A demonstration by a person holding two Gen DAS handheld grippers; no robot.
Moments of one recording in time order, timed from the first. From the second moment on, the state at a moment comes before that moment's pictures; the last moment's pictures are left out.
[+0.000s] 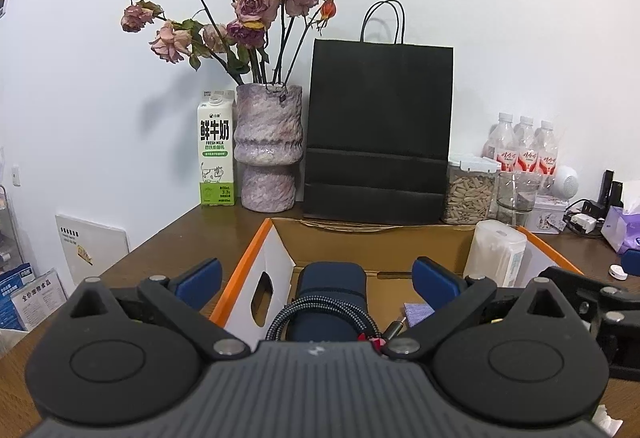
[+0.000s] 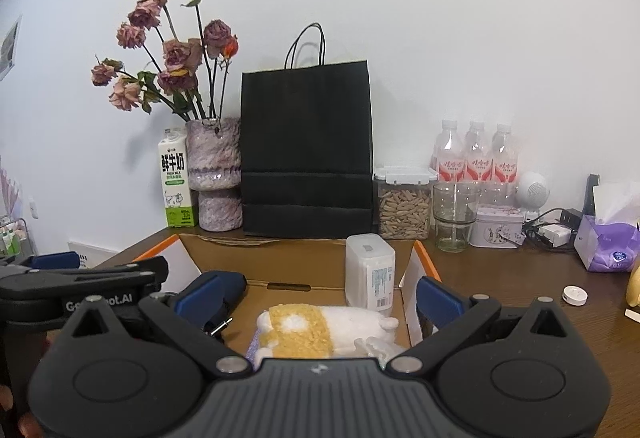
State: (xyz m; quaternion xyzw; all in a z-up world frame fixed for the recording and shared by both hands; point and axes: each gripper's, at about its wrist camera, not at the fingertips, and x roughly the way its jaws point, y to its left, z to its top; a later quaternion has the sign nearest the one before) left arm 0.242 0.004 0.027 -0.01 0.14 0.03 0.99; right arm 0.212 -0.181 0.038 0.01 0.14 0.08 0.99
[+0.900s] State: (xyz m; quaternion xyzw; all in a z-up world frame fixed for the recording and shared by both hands) left arm 0.155 0.019 -0.001 0.01 0.13 0.04 0.99; right arm 0.151 -0.202 0.002 0.00 0.16 0.07 0.98
